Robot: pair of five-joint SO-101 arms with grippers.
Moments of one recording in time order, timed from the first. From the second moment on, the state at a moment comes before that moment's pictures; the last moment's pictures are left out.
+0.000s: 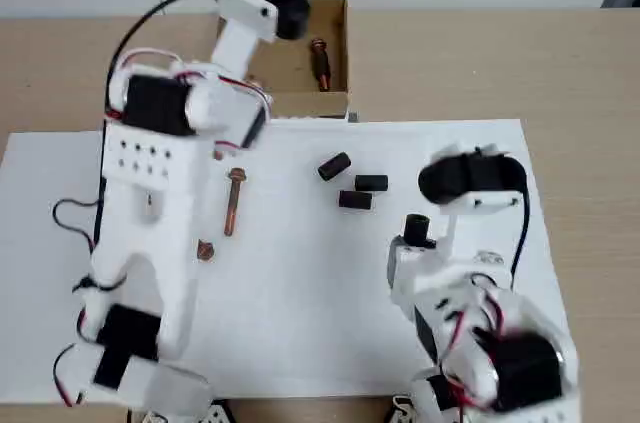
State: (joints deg) left arm 13.0 -2.1 -26.8 99.4 -10.4; right arm -17.8 -75.1 40.4 87.5 -14.8
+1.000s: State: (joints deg) left arm 18.5 -88.0 46.4 73.1 9.4; right arm -17.9 -103.3 64.3 75.1 -9.4
